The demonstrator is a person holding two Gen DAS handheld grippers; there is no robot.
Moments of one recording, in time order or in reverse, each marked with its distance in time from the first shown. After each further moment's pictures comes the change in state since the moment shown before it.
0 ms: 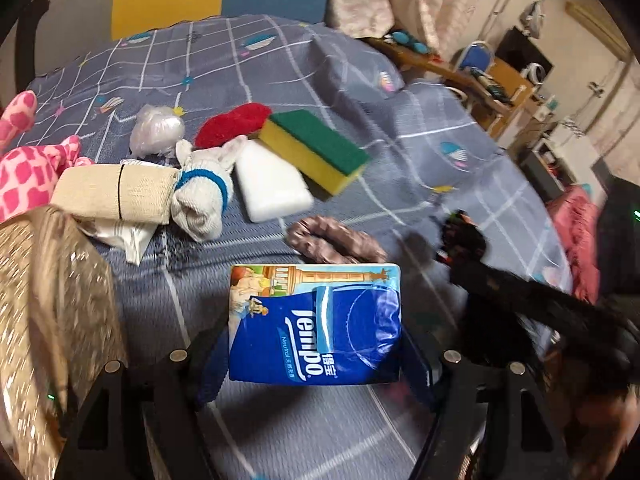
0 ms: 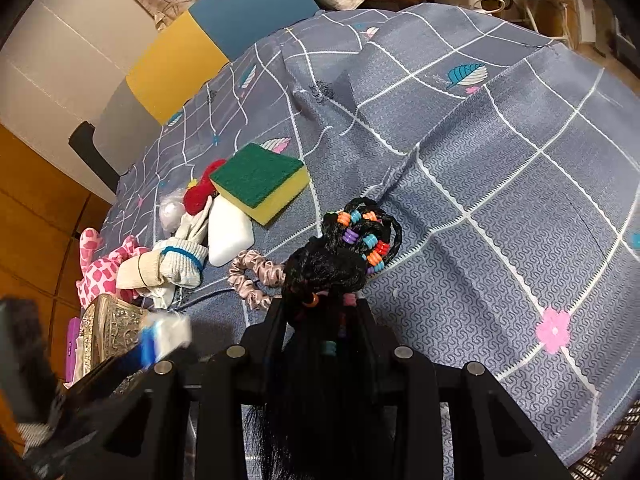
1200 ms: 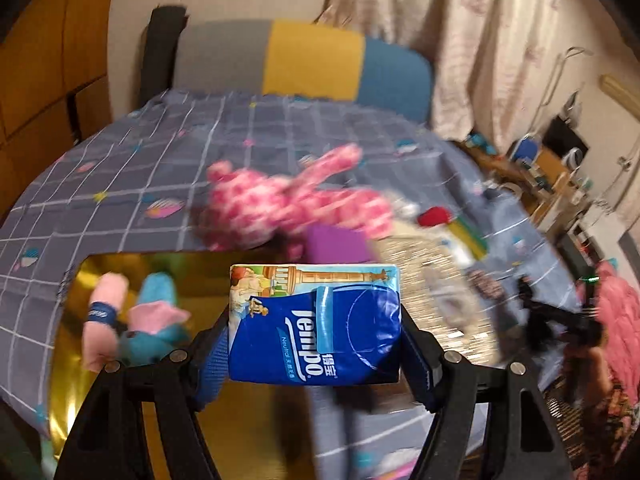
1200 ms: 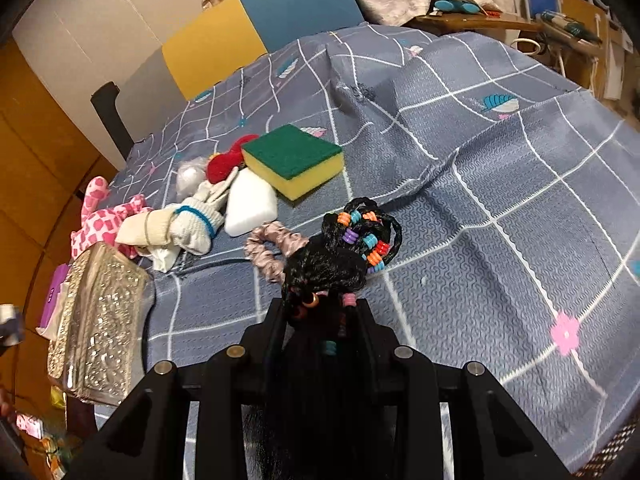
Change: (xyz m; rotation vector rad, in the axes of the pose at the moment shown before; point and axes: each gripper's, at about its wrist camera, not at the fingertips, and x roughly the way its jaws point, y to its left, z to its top) left arm -0.200 0.244 -0.074 -0.177 -0.241 0.180; right arm 0.007 0.023 -0.027 -0.180 -0.037 -0.022
